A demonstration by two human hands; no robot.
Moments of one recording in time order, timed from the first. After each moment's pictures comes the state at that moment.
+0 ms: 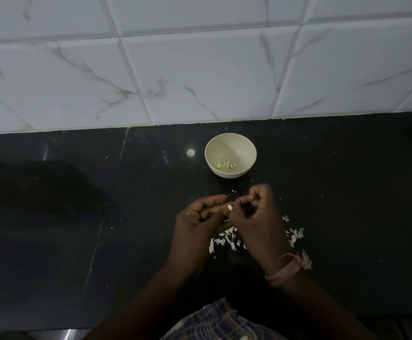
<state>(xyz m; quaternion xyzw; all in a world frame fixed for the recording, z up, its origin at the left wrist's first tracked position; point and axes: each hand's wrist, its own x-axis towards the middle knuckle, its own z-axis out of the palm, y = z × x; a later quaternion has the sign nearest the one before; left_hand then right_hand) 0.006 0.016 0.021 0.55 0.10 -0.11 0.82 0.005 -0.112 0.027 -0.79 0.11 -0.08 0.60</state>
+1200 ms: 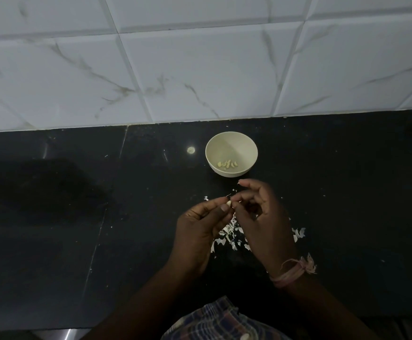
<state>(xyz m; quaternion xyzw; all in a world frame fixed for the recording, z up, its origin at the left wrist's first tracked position) 0.012 0.010 0.016 0.45 0.19 -0.12 0.87 0.004 -0.120 0.024 -0.79 0.02 -0.11 0.60</state>
